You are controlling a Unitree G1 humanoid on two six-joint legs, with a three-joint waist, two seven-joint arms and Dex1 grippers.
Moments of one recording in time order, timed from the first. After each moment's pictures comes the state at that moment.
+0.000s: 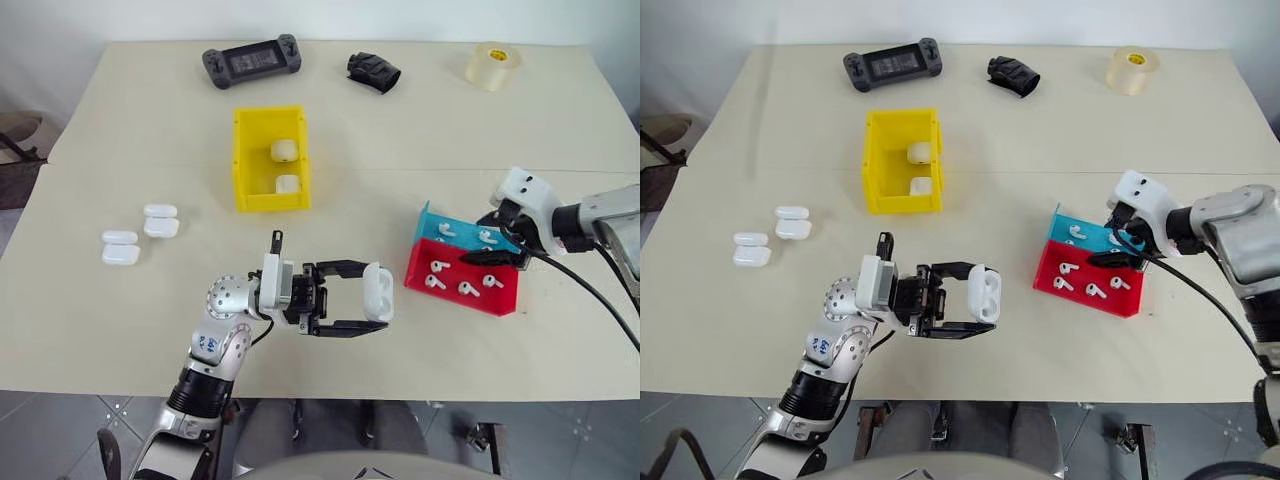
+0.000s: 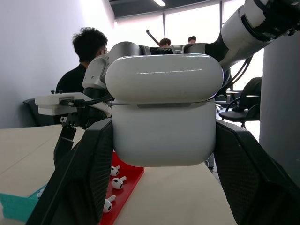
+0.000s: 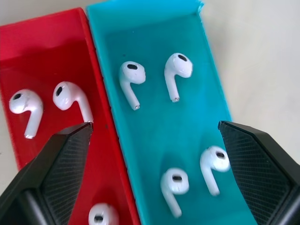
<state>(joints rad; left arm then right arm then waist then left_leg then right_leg) -0.28 0.20 -0.21 -0.10 -0.51 -0.10 -1.19 -0.71 -1.04 0.28 0.18 0.19 0.68 1.20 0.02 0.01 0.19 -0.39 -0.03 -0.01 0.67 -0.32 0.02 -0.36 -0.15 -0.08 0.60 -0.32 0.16</state>
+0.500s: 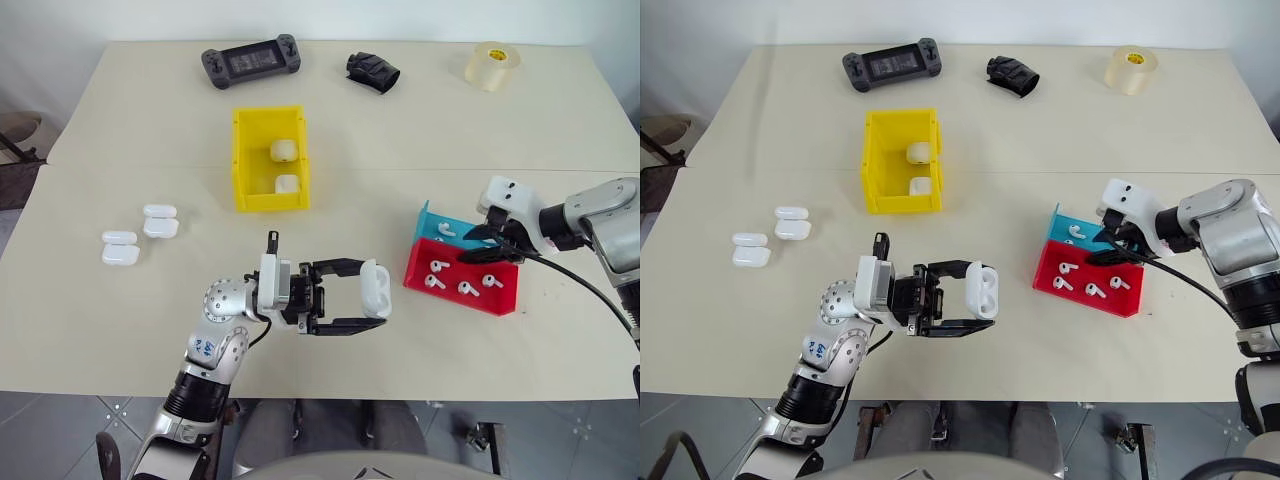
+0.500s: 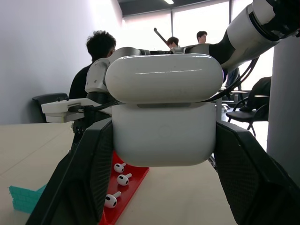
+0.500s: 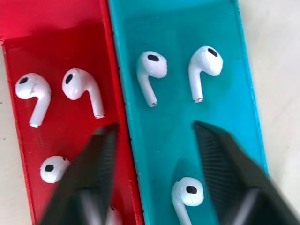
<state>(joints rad) -0.27 0.21 -0.21 -0.11 -0.51 -0.10 -1.16 -0.74 -1.00 0.31 0.25 0.09 0.60 1.31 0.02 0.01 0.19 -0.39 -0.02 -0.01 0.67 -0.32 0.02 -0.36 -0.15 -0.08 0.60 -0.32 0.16</state>
